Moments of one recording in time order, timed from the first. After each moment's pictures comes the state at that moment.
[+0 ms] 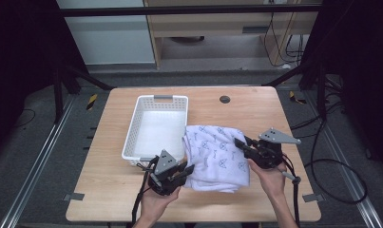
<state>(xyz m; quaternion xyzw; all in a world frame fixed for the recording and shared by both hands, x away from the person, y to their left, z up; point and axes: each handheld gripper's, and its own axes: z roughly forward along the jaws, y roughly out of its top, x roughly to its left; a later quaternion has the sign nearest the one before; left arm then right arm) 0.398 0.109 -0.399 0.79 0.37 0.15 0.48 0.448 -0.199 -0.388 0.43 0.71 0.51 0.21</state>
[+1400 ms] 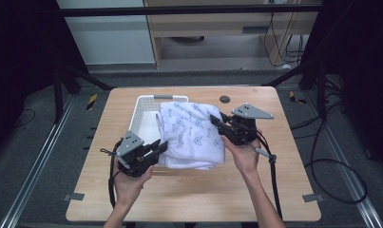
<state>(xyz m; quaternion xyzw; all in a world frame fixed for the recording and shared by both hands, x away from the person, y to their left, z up) 0.421 0.176 -0.353 0.72 0.40 0.21 0.52 0.485 -0.129 -0.335 0.40 0.70 0.54 0.23</state>
